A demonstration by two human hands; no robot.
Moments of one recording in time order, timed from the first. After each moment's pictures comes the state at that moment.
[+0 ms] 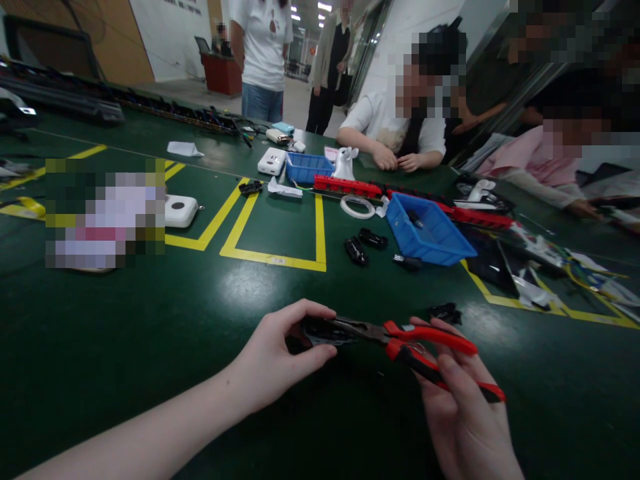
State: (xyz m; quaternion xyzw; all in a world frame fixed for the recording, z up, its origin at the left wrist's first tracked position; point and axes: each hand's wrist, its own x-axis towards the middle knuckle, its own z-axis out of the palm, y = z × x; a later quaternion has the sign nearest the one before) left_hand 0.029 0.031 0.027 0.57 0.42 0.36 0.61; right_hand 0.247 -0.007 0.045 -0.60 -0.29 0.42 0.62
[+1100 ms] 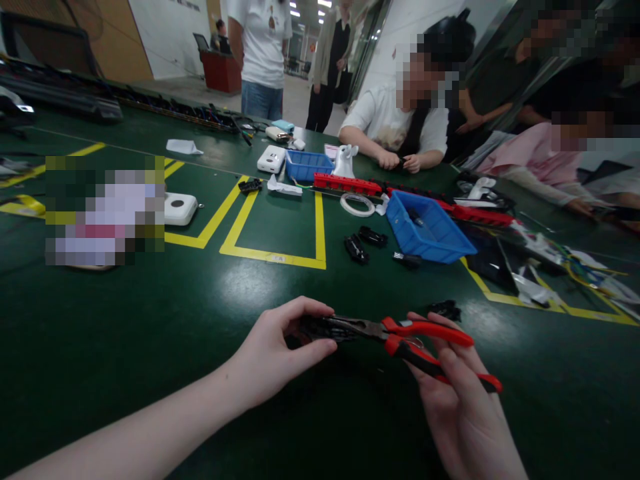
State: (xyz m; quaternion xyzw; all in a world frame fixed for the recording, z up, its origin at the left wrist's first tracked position) left_hand 0.027 0.029 0.030 0.56 0.42 0.36 0.62; right_hand 0.253 -0.008 0.039 -0.60 -0.31 0.43 0.60
